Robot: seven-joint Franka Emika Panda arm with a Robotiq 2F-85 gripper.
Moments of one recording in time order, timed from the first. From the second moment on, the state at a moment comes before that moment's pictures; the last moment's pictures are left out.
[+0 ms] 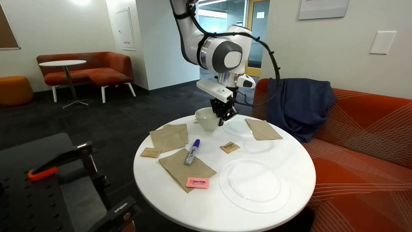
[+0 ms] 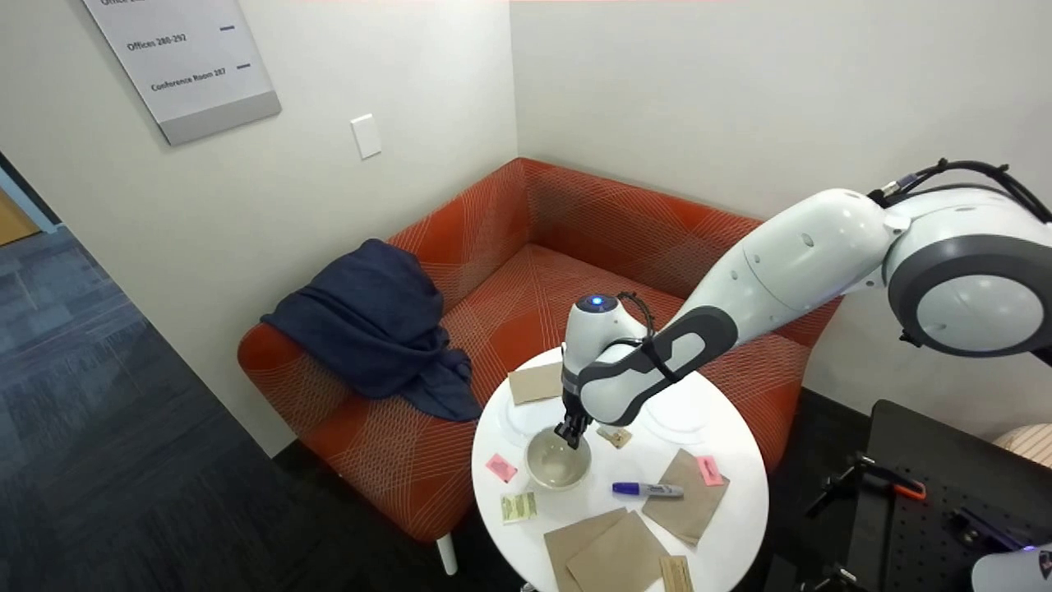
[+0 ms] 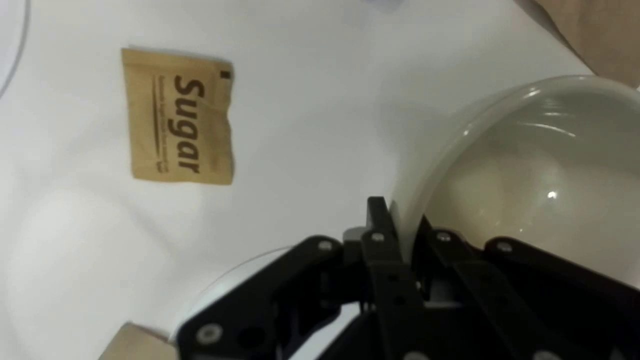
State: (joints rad) arm -0.06 0.95 0.14 -1.66 0.10 2.60 0.00
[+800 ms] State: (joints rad) arm -0.19 0.83 0.08 -1.67 0.10 2.48 -0.06
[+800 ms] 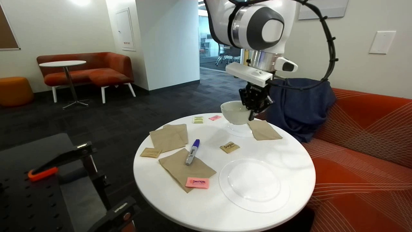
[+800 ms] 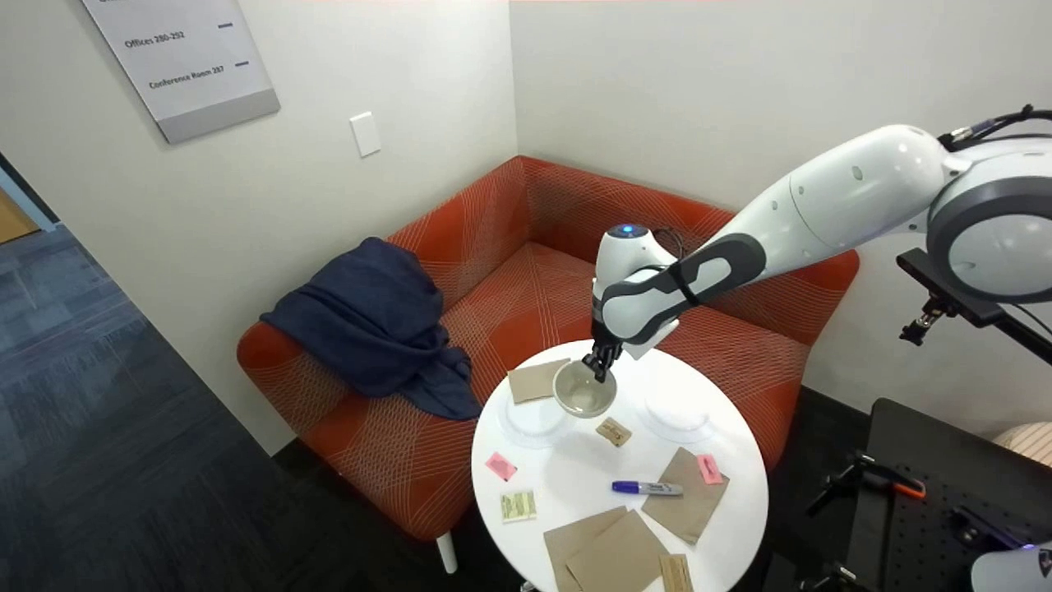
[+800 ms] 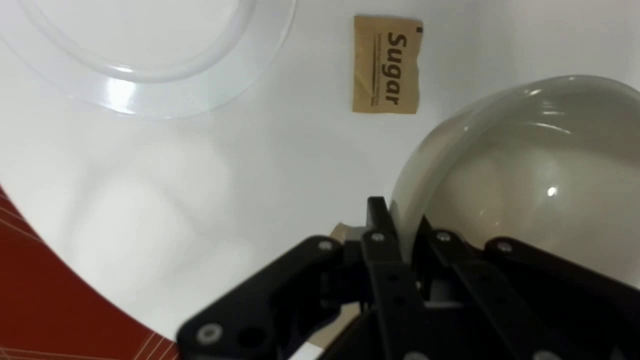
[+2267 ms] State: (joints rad) arm -0.30 0.94 0.03 -1.50 0.10 2.37 -0.28
